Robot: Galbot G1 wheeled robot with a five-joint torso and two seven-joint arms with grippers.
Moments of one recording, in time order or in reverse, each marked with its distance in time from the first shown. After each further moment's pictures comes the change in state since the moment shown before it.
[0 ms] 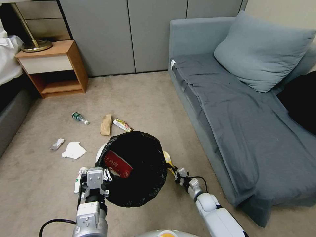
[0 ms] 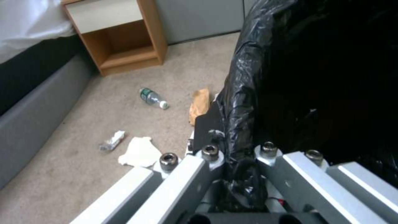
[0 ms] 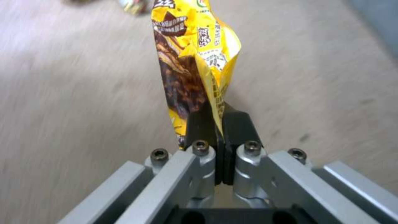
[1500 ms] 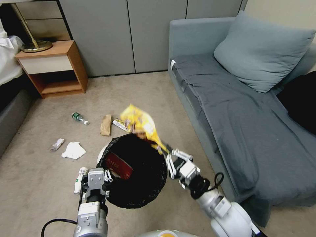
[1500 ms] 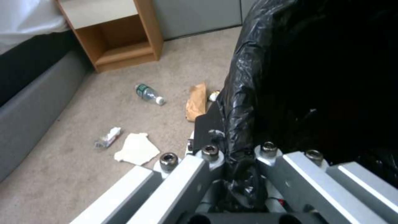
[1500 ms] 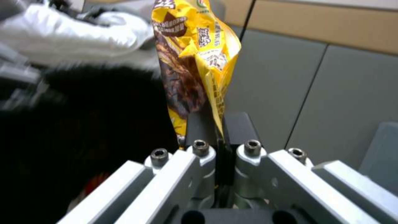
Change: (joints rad) left arm -0.007 0.013 -0.011 0.022 -0.021 0.001 0.006; right arm -0.468 -0.352 -0.117 1.110 -0.114 0.073 0.066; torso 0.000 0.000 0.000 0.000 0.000
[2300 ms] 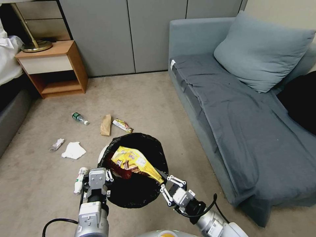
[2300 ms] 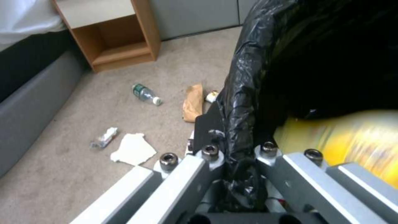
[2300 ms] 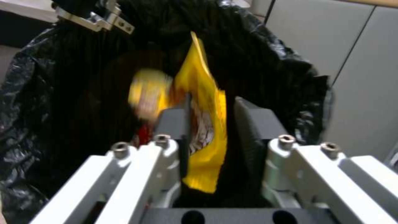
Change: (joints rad) left arm -0.004 -0.004 0.017 0.003 0.008 0.000 -0.001; right arm -0.049 0.002 -0.062 -0.087 -0.082 0.000 -0.009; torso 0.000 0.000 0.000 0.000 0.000
